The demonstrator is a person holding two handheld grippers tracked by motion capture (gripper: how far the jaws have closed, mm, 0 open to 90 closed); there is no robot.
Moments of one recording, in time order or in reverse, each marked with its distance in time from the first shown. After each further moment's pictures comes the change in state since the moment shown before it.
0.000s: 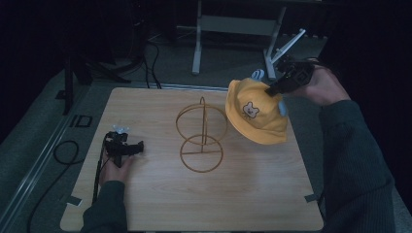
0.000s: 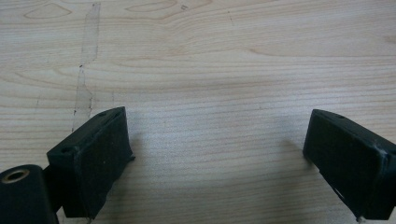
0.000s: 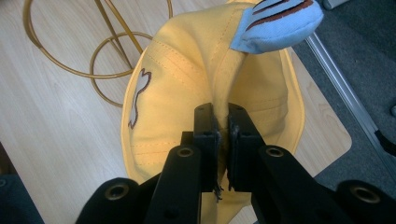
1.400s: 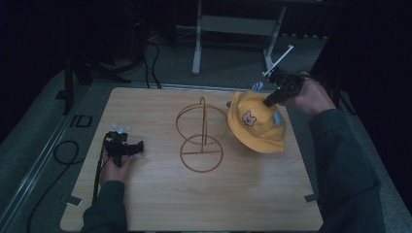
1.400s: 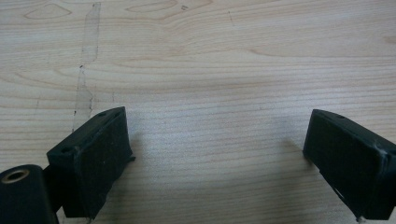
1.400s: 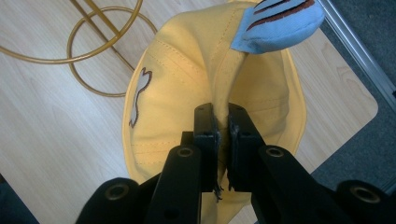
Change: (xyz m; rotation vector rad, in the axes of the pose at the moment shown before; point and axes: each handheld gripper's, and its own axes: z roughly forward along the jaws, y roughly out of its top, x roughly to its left) left arm 0.000 0.000 0.000 0.000 -0.001 0.000; right arm -0.004 -0.014 0.045 0.100 -0.008 0.112
